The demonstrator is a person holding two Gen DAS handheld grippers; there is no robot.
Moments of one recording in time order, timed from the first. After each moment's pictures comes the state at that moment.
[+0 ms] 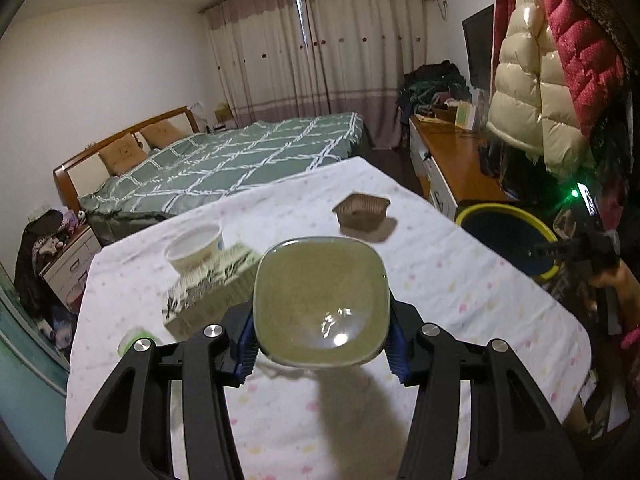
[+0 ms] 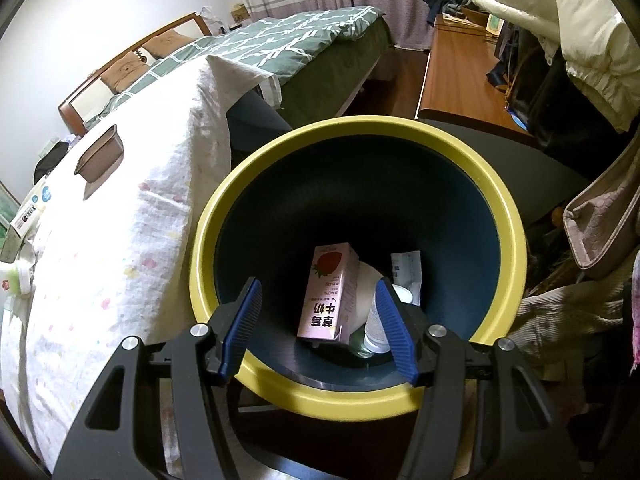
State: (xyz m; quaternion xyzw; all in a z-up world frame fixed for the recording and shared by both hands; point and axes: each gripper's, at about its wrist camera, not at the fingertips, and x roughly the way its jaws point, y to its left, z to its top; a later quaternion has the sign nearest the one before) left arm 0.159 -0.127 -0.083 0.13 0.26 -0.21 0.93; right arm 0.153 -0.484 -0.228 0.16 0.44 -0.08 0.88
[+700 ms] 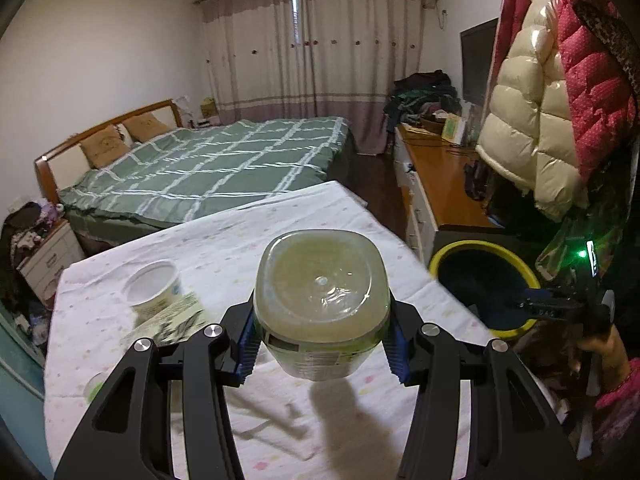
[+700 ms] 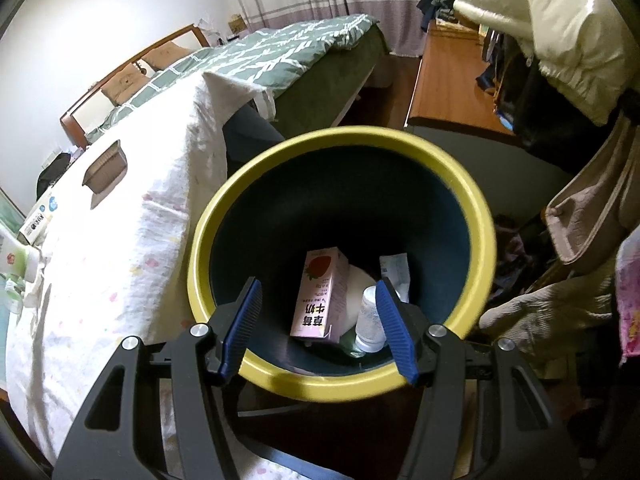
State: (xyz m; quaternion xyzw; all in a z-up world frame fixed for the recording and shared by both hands) left arm 0.200 -0.182 -0.047 0.09 0.28 -0.25 0.92; right arm 0.128 -0.499 -0.210 0.16 0.42 -0.09 0.89
